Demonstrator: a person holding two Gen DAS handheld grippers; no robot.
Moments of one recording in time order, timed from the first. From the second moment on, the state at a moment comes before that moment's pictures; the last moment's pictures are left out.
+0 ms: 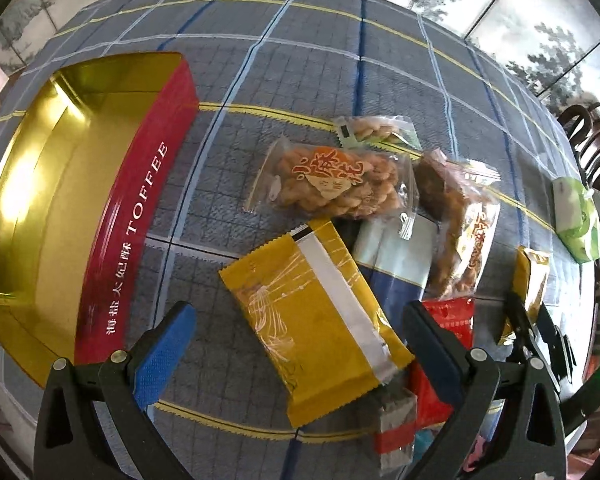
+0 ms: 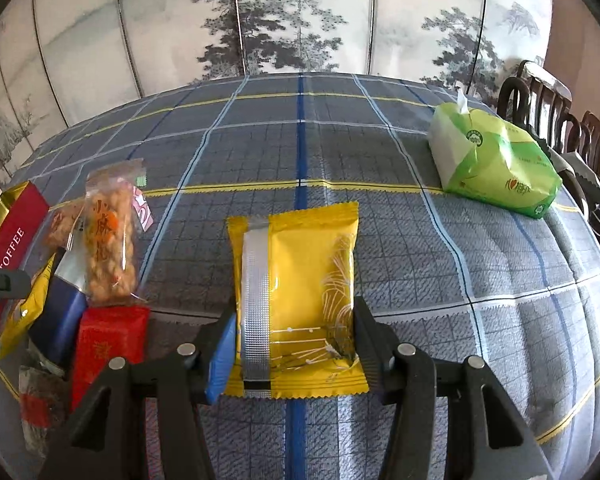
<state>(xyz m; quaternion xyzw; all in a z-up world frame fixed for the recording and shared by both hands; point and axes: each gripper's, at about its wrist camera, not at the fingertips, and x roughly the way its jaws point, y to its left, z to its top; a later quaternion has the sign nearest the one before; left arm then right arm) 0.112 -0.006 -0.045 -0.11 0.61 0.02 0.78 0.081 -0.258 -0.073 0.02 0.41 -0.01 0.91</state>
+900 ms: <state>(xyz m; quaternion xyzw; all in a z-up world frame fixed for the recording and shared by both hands) 0.083 -0.003 -0.040 -0.06 0.60 -0.04 0.80 0.080 -0.252 -0.073 0.01 0.41 -0.02 0.91</state>
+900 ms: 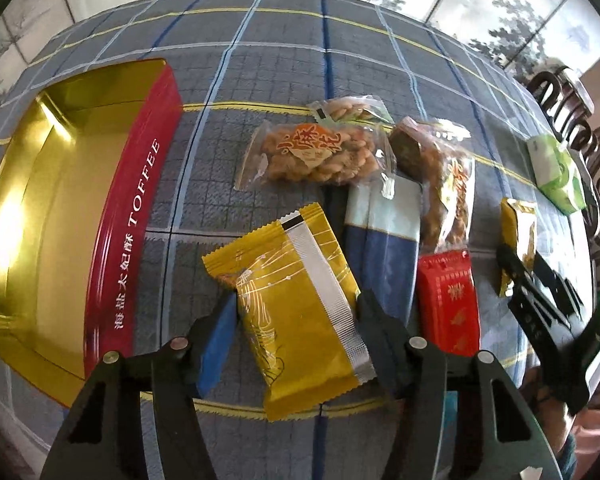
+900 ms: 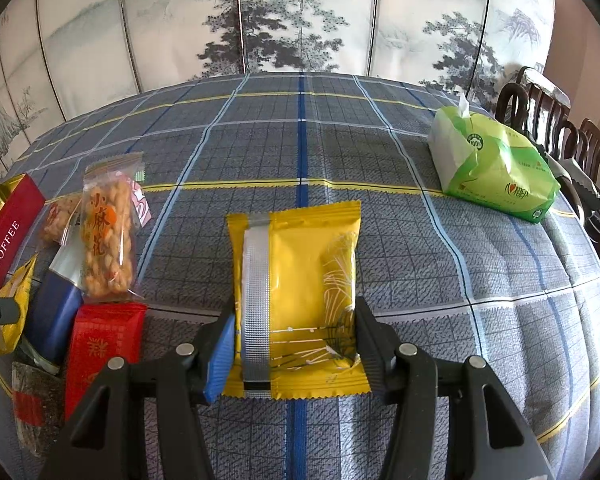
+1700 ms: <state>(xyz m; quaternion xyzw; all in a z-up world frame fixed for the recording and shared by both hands) 0.058 0.079 0.020 0.02 0.54 -0.02 0.84 0.088 -0.254 -0.069 0.01 0.43 -0.03 0.90</state>
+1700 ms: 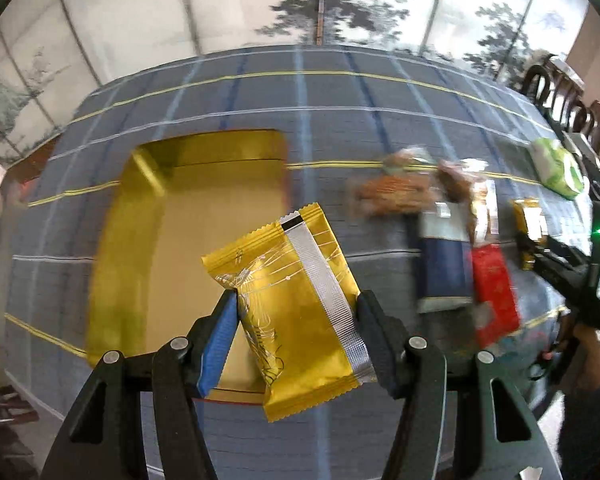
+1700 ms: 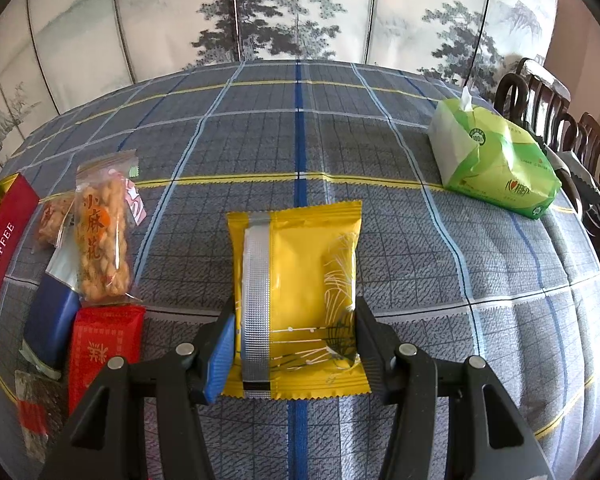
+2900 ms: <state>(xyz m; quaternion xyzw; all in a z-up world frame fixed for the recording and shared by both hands) 0.064 0.177 -0.049 0.06 0.58 0.02 0.81 0.087 -0.230 -0.046 0.02 0.45 -0.08 0.89</state>
